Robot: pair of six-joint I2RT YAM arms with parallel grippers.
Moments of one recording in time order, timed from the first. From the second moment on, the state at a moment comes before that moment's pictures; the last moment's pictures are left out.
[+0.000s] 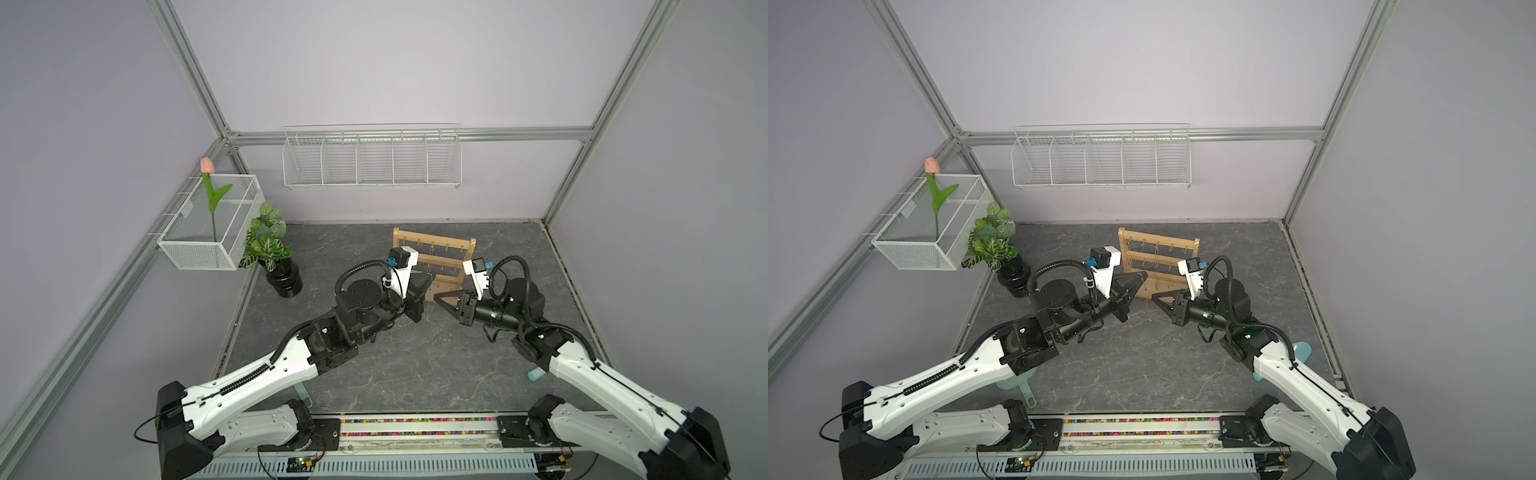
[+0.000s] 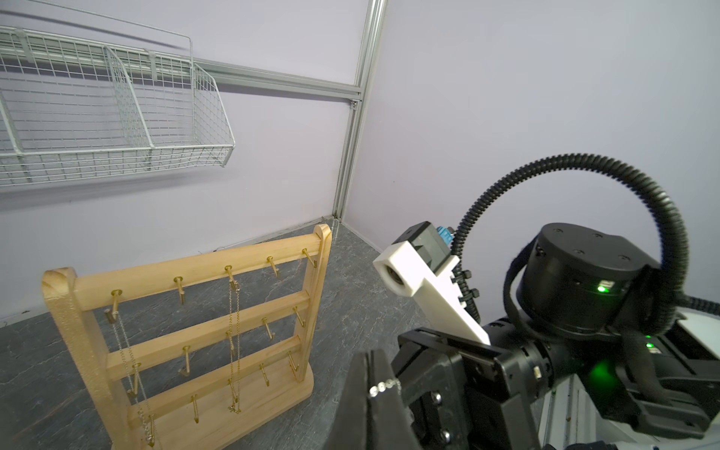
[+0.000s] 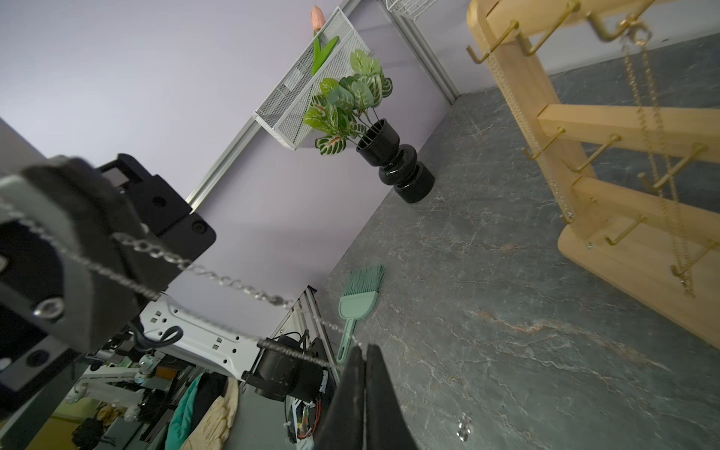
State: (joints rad) left arm -1.07 1.11 1.00 0.08 -0.12 -0.23; right arm 0.60 0.96 0.66 0.16 -0.56 0.67
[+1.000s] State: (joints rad) left arm -1.01 1.37 1.19 0.05 0.00 -0.16; right arm 0.60 0.81 0.72 -0.06 -0.14 0.35
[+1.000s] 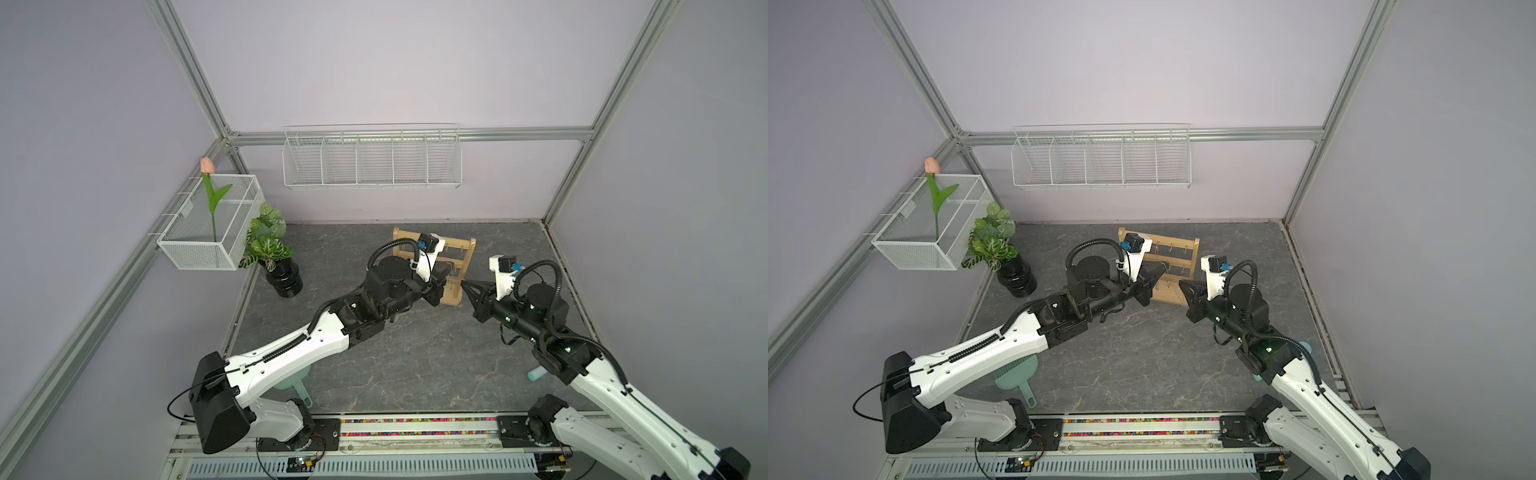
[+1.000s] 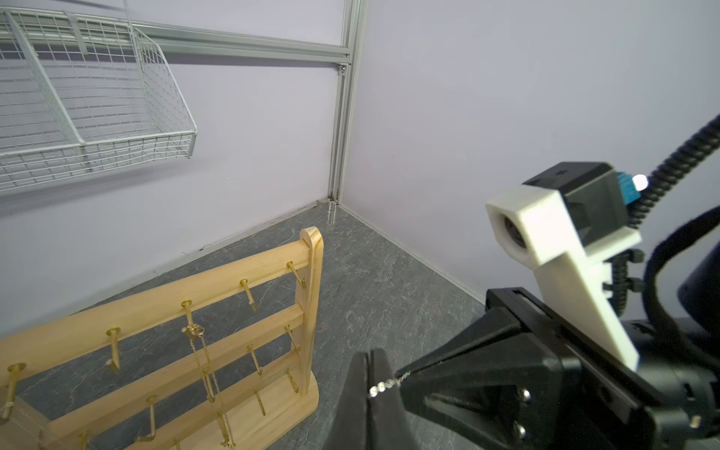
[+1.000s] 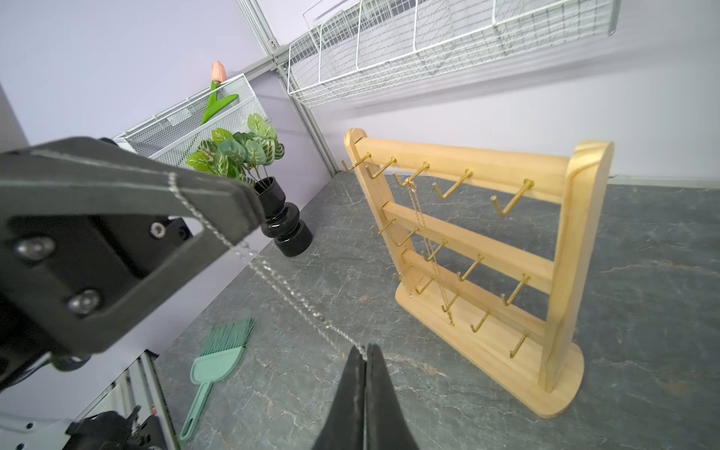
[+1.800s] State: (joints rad) left arm -0.87 1.57 1.33 0.10 0.19 -0.15; right arm 0.49 0.97 0.82 -0.01 -0.04 0.20
